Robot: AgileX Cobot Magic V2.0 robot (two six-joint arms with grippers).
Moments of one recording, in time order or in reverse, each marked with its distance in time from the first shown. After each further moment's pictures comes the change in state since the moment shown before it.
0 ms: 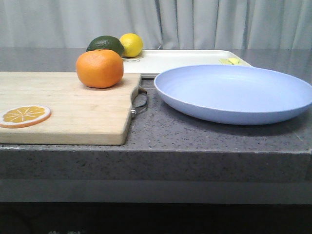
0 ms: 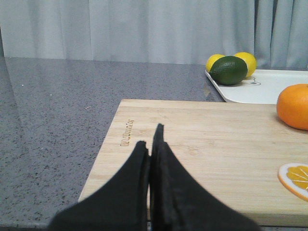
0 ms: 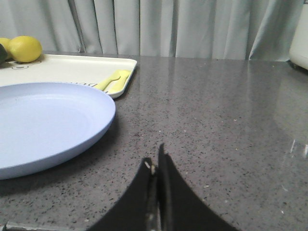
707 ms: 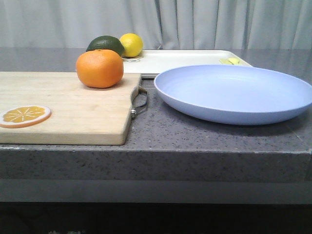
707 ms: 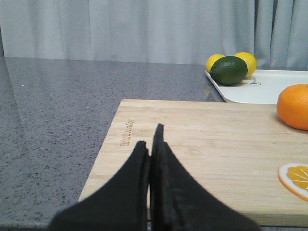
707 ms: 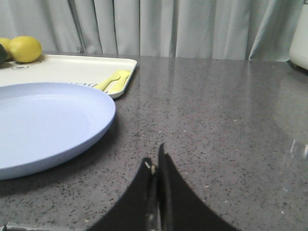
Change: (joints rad) left arm 0.000 0.000 0.000 0.000 0.000 0.000; right arm 0.000 0.000 0.000 0.000 0.000 0.000
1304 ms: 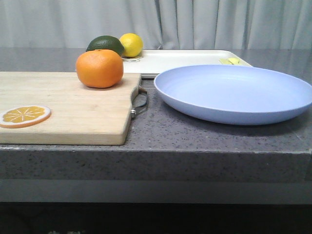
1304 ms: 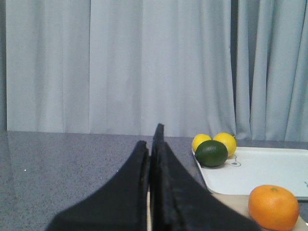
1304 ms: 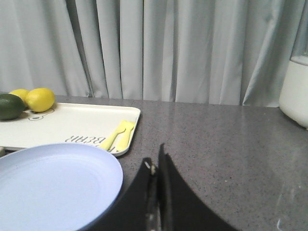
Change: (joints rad) left arm 0.000 0.013 -0.365 -0.014 0.164 0.000; right arm 0.000 0.037 -0.354 0.000 0.243 0.000
